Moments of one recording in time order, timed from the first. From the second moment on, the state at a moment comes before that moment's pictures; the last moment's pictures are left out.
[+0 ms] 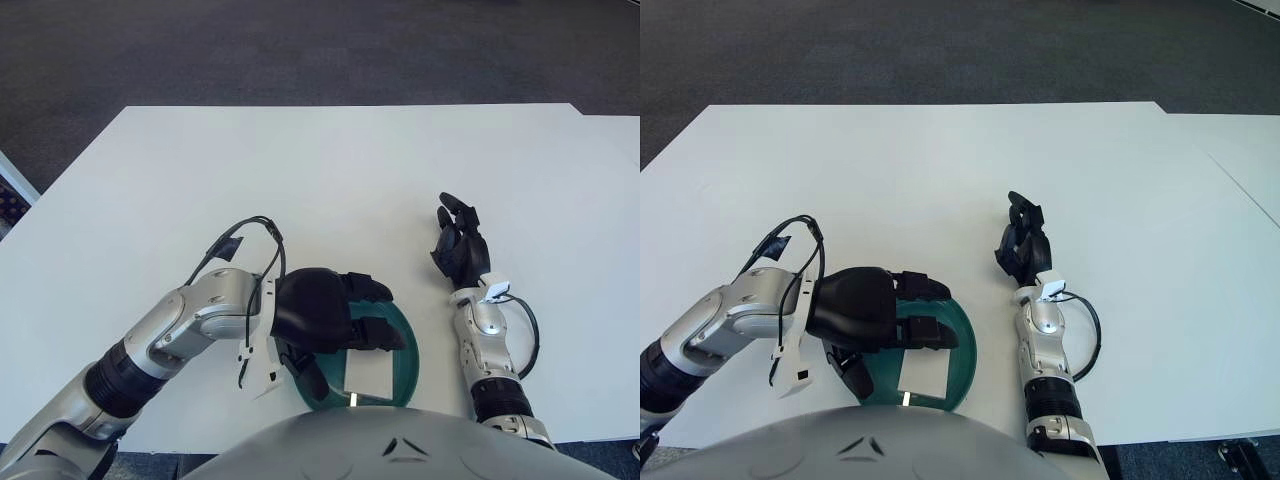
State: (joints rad) left arm -0.19 0.64 -0.50 -0.51 0.48 -0.51 -0.84; right arm 0.03 0.01 -0.06 0.36 0.05 -0.39 0.05
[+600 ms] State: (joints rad) left arm -0.22 0.56 -0.44 -0.31 0.39 -0.43 -0.77; right arm 0.05 0.02 -0.05 0.33 0.06 -0.38 0.05
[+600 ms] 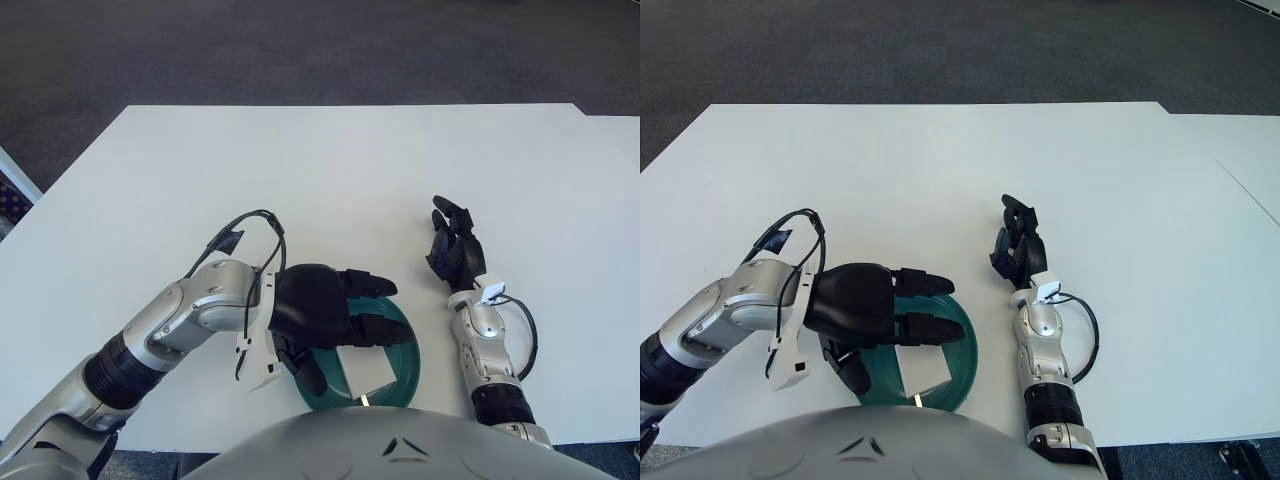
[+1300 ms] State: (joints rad) left arm 0.30 -0.12 -0.01 -0.31 -0.31 0.07 -0.02; right arm 0.05 0.03 -0.06 0.35 0.07 -0.43 0.07
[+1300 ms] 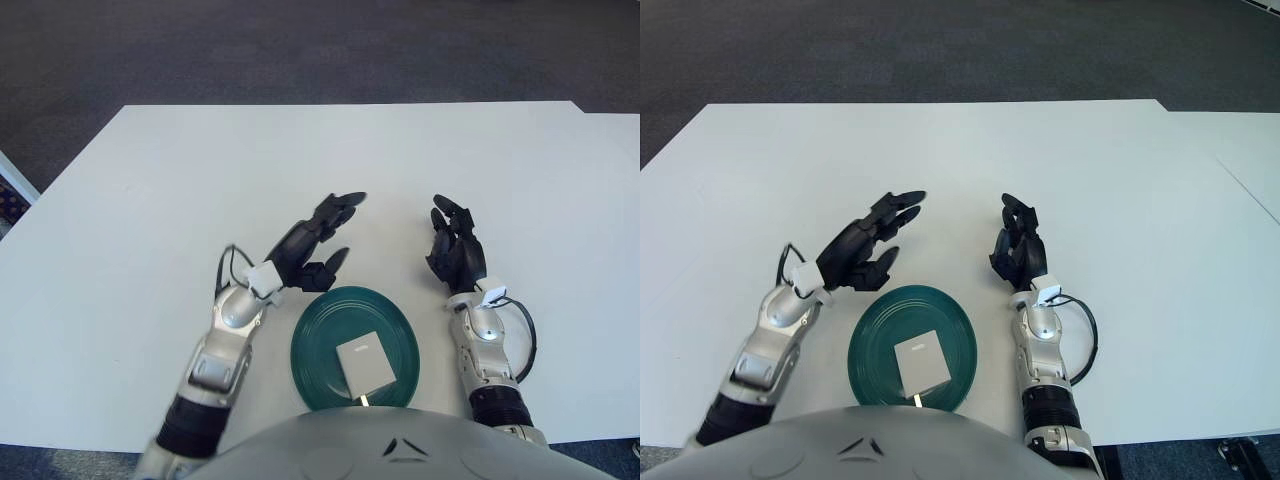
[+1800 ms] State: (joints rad) left arm 0.44 -0.12 -0.11 -0.15 -0.18 -0.19 0.14; right arm 0.06 0.02 -0.07 0.35 0.07 -0.43 0.11
